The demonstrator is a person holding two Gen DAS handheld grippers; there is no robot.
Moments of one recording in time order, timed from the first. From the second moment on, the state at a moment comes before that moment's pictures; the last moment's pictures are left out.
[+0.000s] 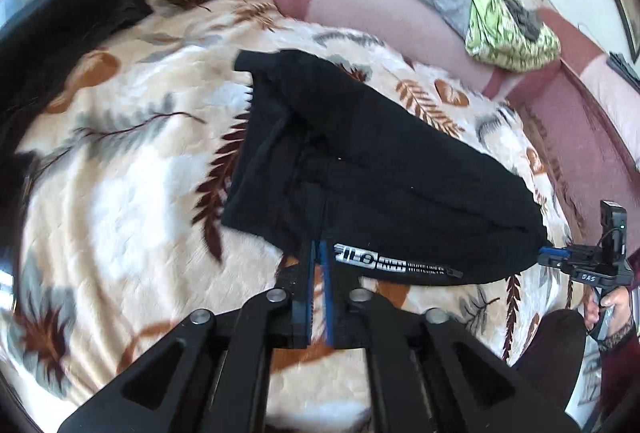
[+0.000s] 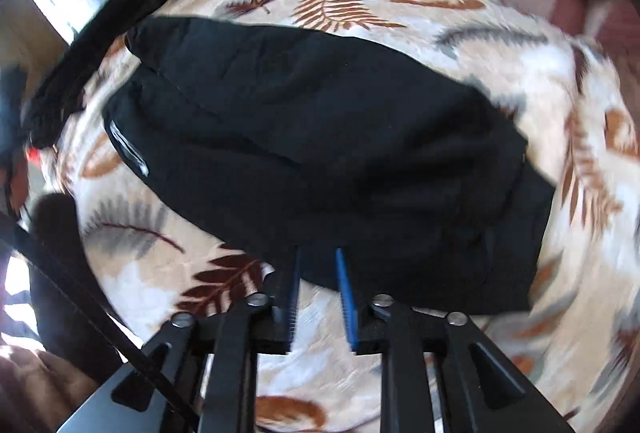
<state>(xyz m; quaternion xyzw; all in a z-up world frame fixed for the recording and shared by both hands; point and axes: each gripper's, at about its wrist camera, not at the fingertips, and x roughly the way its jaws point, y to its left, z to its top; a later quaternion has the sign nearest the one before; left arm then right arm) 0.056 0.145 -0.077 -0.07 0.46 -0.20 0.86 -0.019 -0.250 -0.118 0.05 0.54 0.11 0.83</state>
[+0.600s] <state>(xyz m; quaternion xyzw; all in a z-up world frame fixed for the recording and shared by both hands) -0.041 0.159 -0.043 -0.11 0.40 -0.05 0.91 -0.035 -0.245 -0.104 0.18 0.38 0.06 0.91</state>
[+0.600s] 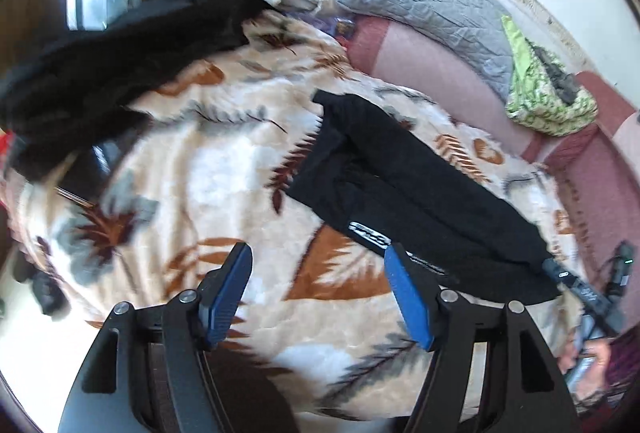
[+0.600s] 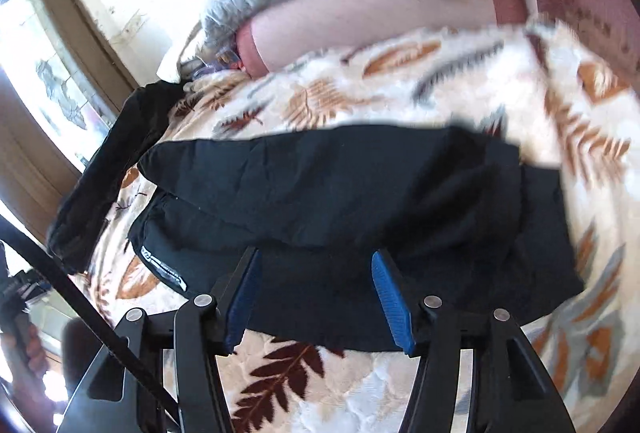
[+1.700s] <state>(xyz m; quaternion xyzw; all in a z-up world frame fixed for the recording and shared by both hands) 0.144 0.188 -0.065 -0.28 0.44 -0.10 0.85 -0.067 -0.341 -0.102 0.37 0.32 0.03 0.87</state>
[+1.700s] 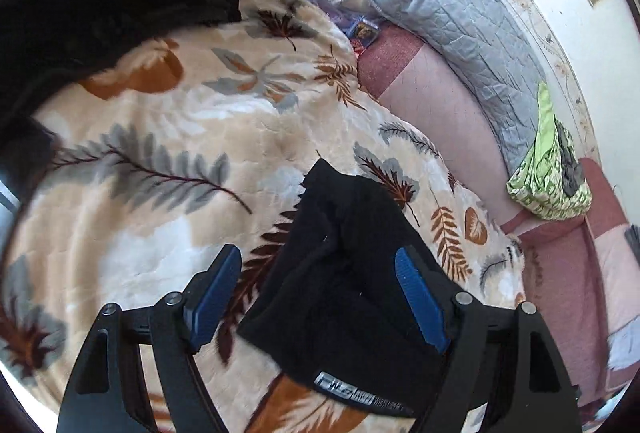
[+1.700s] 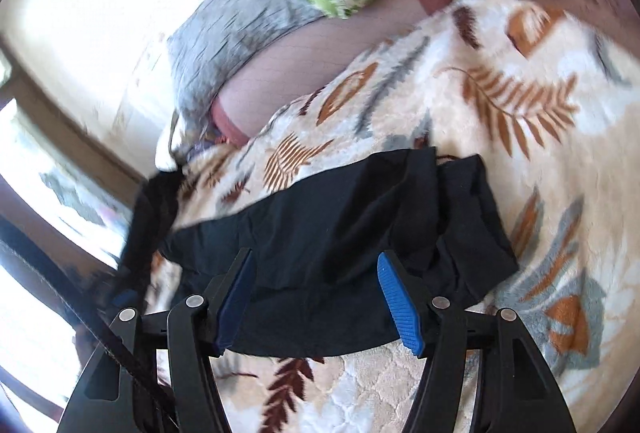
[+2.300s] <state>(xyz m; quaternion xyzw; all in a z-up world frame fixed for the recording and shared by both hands) 0.248 0.170 -0.123 -0.31 0.48 -0.14 0.81 0.020 -0.336 -0.125 0.25 0.44 -0.09 0.86</state>
